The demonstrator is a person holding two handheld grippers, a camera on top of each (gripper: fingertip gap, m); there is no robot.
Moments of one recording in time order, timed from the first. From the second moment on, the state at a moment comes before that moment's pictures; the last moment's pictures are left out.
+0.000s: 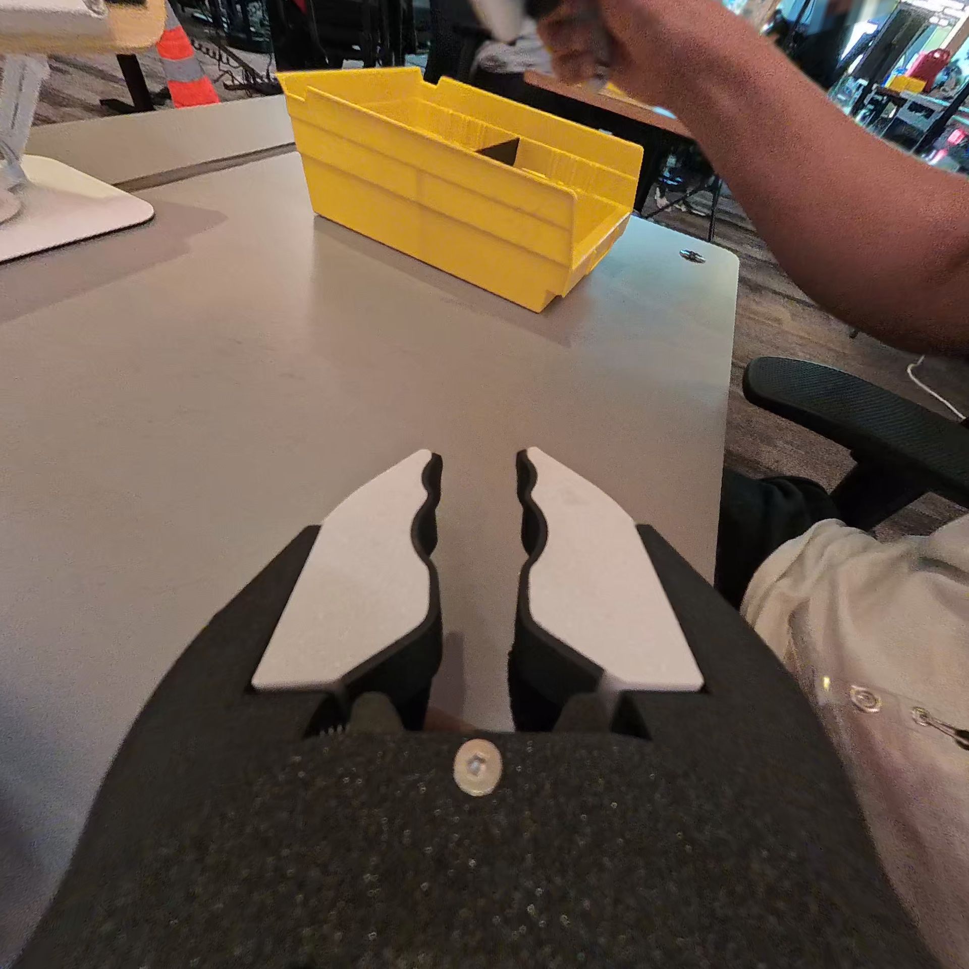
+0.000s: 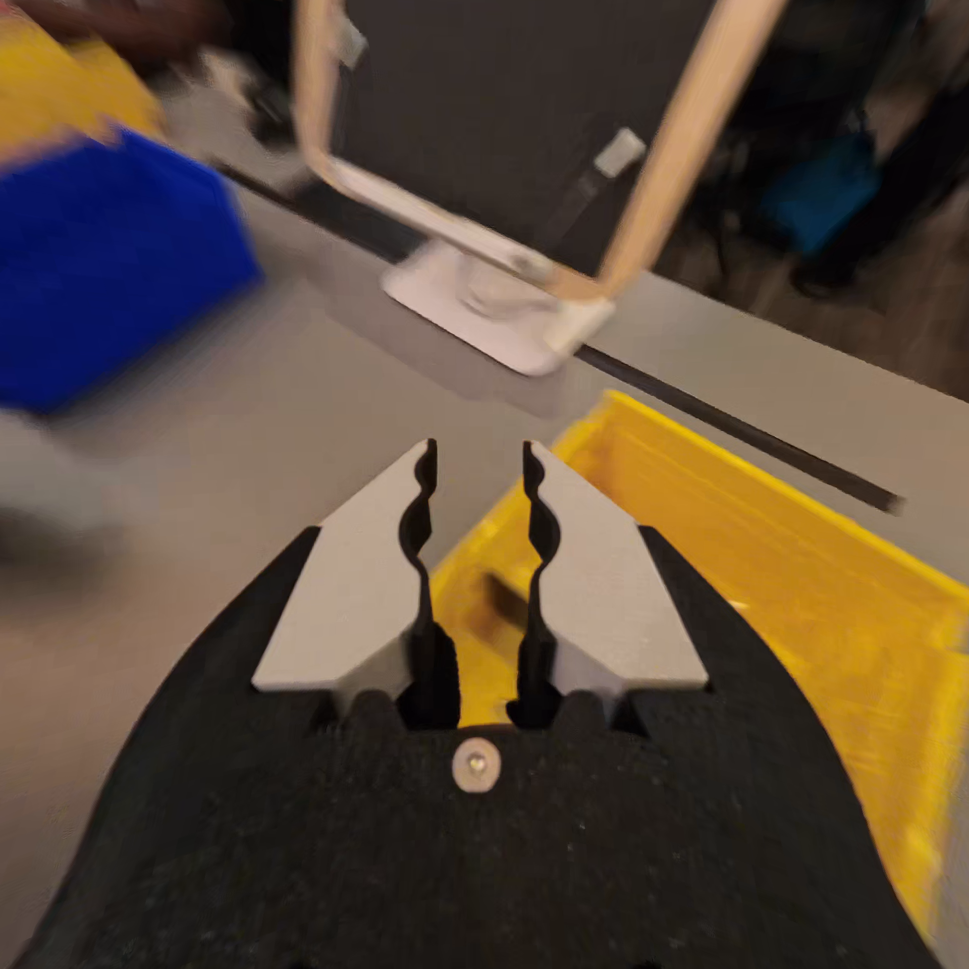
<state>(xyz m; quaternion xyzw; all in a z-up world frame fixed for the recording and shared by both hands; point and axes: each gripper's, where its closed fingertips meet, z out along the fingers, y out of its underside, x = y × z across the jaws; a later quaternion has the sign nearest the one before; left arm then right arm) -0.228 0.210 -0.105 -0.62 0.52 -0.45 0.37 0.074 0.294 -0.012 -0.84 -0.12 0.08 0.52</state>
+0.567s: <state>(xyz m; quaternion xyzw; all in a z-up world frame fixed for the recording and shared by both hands) -0.403 0.400 -0.074 -0.89 0.15 -0.29 0.32 -0.228 0.127 -0.130 -0.76 -0.32 0.36 0.43</state>
